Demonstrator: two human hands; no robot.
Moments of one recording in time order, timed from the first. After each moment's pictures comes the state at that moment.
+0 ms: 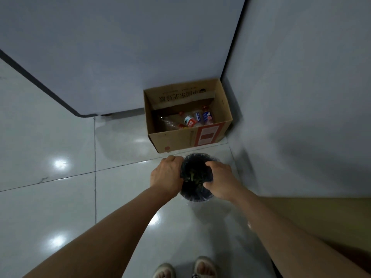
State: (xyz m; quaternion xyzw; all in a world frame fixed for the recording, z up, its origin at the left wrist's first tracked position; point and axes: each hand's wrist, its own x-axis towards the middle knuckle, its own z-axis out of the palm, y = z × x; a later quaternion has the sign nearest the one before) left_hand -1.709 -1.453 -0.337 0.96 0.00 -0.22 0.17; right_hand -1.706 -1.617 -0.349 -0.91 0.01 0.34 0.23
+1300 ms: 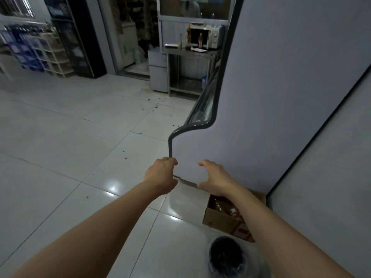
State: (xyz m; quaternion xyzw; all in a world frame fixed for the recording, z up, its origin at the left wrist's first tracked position) left_hand -1.844 -1.291 0.125 0.96 0.23 -0.02 0.15; right_hand -1.758 -1.441 0.137 -0.90 -0.32 0.23 0.20
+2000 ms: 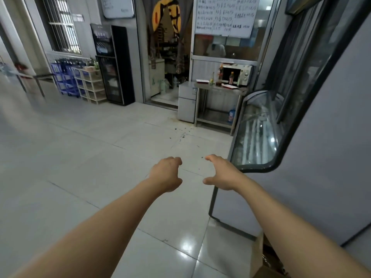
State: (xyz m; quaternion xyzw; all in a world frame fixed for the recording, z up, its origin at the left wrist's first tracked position) left_hand -1.903 -0.981 0.196 0.96 0.25 0.03 0.15; right_hand -1.795 -1.129 0.212 -0.89 -0.39 0.15 0.19
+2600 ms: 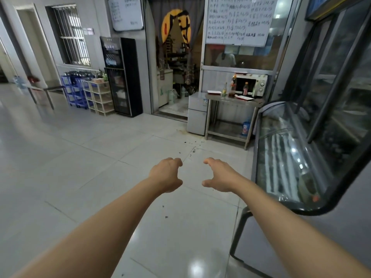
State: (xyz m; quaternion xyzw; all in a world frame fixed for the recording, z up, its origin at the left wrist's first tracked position) left_hand -1.798 -0.794 0.211 0.96 0.26 0.04 0.14; right_hand -1.679 -0.932 0.212 -0.89 -0.40 0.14 0.17
